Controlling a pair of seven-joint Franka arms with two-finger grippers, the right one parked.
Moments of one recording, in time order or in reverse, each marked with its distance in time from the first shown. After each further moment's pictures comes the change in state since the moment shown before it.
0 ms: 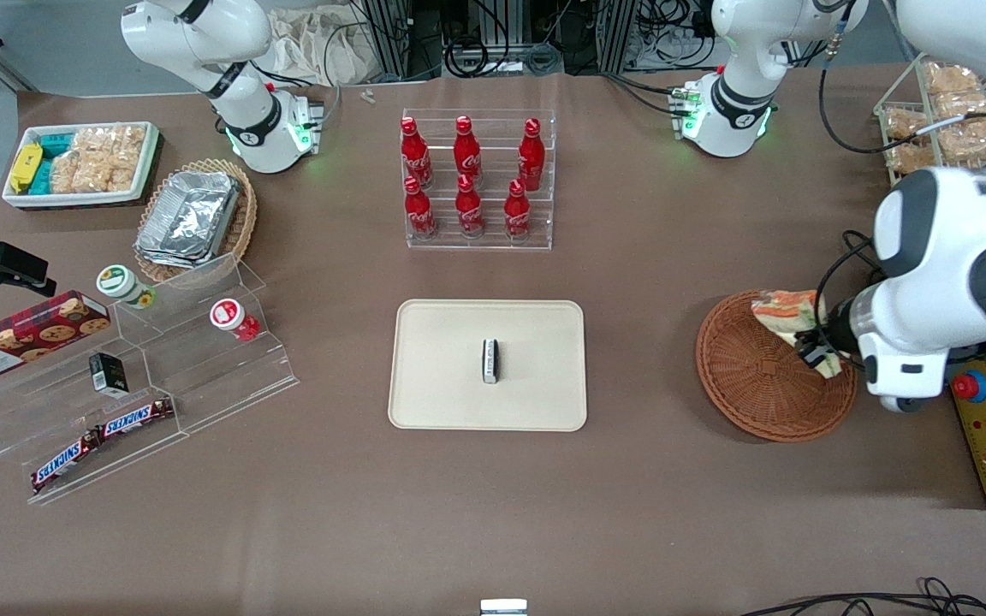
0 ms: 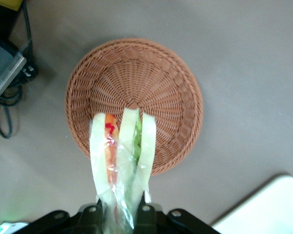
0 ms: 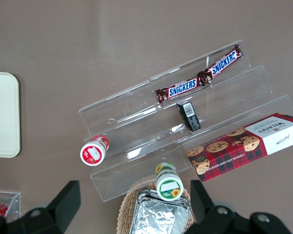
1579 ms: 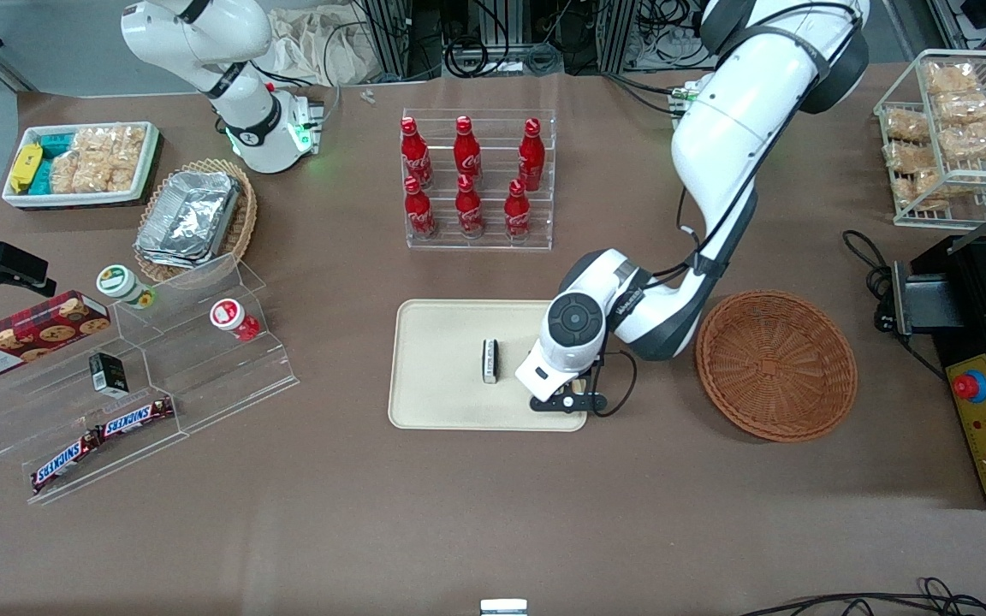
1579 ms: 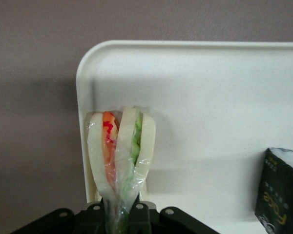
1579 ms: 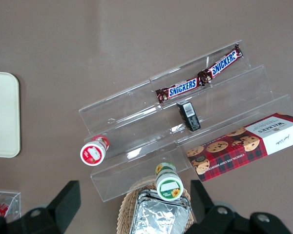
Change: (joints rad) arm -0.372 0.537 -0.178 0.081 0.155 0.501 0.077
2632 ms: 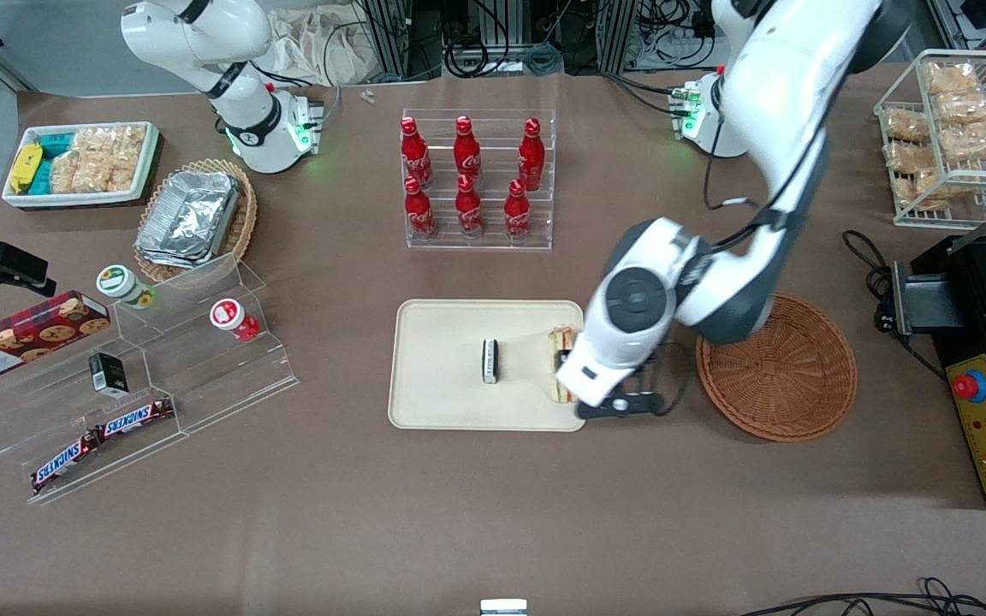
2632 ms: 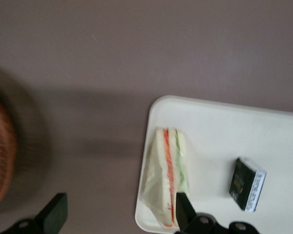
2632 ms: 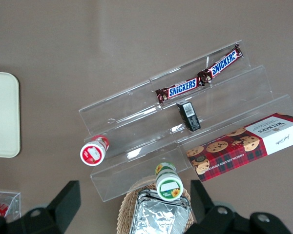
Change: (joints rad) arm 0.148 -0.267 -0.005 0.035 -0.080 -0.217 0.002
